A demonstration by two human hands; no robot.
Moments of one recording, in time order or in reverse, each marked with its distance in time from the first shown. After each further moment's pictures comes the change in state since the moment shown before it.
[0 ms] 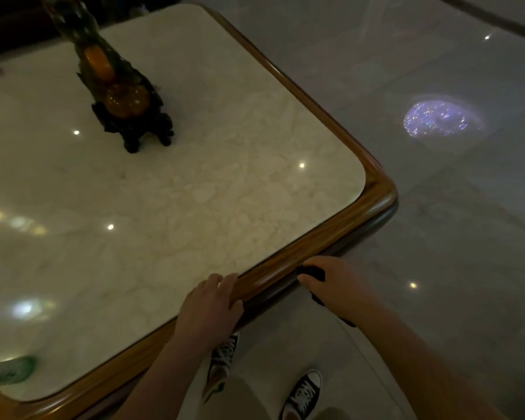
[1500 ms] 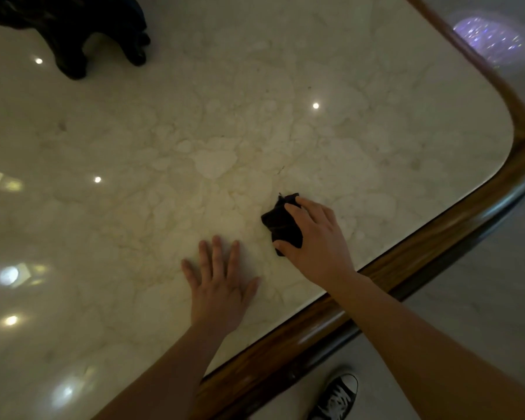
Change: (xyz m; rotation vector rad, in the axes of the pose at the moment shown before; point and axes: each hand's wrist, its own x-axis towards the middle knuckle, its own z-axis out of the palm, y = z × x) left_hand 0.269 -0.202 0.223 0.147 0.018 -0.084; right_hand 0.346 0.004 0.230 -0.127 0.148 -0.126
